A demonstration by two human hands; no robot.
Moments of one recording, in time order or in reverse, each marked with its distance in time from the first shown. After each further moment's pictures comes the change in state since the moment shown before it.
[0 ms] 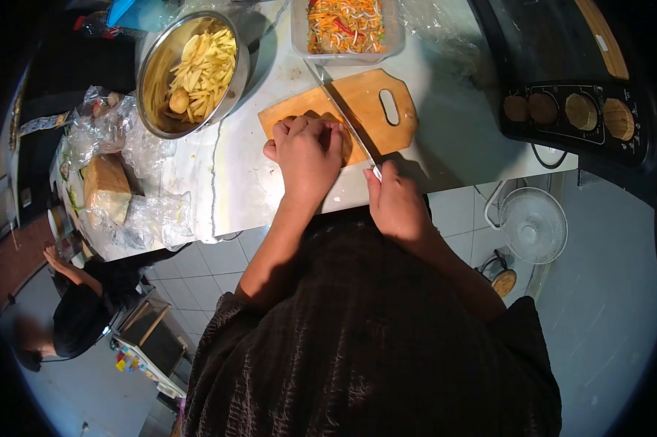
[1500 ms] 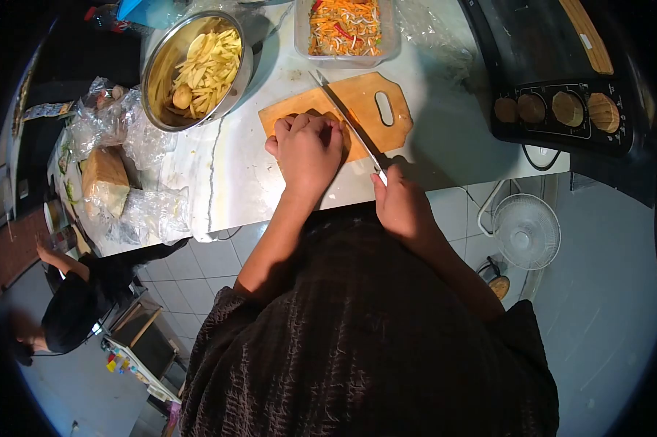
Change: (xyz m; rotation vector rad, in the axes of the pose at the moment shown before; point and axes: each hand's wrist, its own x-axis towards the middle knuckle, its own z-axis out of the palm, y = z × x) left_hand -0.001 0.005 0.000 0.037 0.014 -0.010; right_hand -0.009 0.017 -0.006 -0.107 0.072 -0.041
